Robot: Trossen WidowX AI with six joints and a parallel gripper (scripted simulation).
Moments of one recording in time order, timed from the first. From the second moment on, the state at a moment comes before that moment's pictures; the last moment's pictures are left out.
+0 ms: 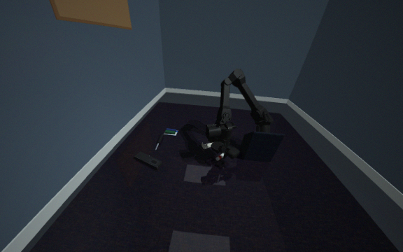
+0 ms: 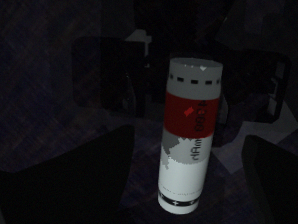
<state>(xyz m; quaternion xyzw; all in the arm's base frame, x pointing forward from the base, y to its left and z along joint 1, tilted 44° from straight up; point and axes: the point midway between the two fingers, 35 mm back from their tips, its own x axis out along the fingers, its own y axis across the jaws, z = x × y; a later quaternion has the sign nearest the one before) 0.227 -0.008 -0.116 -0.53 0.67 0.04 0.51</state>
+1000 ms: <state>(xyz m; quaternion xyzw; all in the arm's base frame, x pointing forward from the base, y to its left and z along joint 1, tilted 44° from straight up) 0.222 0.006 -0.097 -0.54 0.67 0.04 0.51</state>
